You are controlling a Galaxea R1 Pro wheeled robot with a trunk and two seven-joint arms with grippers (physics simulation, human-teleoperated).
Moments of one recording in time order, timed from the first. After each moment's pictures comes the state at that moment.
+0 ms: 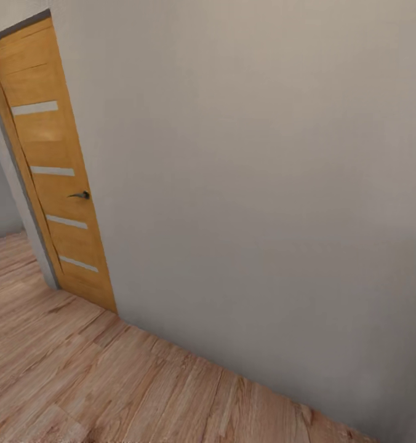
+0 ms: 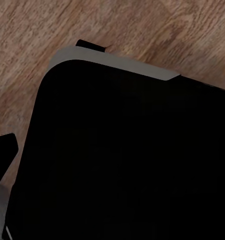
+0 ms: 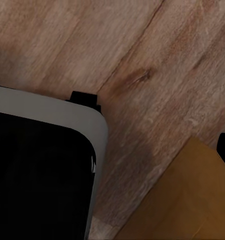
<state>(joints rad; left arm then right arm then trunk) 0.00 -0.03 0.06 -0.05 0.25 -0.10 0.00 -0.13 -0.07 0.28 0.03 -0.08 -0.14 0.00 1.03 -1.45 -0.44</state>
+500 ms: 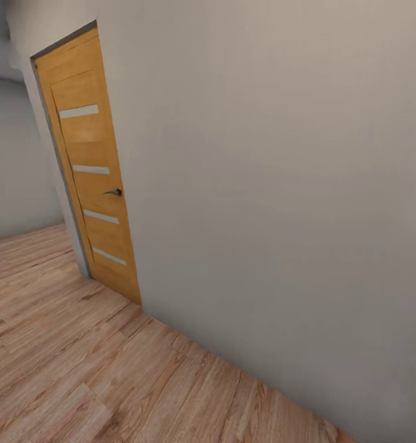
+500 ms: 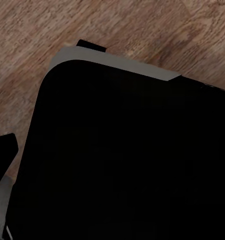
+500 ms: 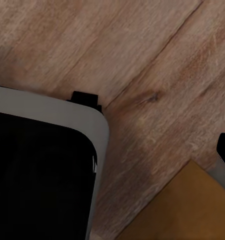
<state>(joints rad) 0.00 -0.03 0.06 -0.05 0.25 -0.10 0.00 -0.13 -0.07 0.28 0.03 -0.08 -0.14 0.00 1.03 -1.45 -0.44</state>
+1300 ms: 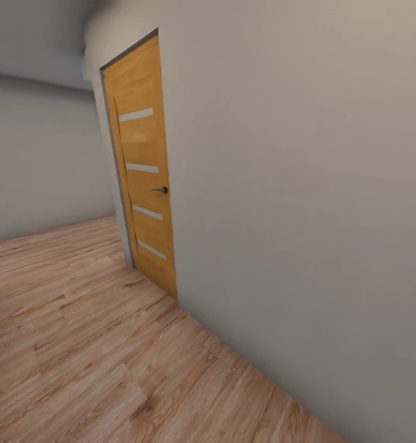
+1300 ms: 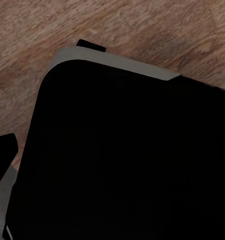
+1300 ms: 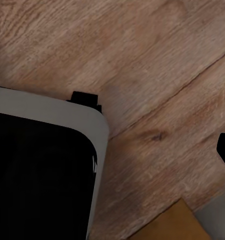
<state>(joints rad) 0.00 -0.03 0.06 -0.05 0.25 -0.10 0.00 -0.13 -0.07 0.27 0.03 -0.08 -0.14 0.00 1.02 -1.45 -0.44</state>
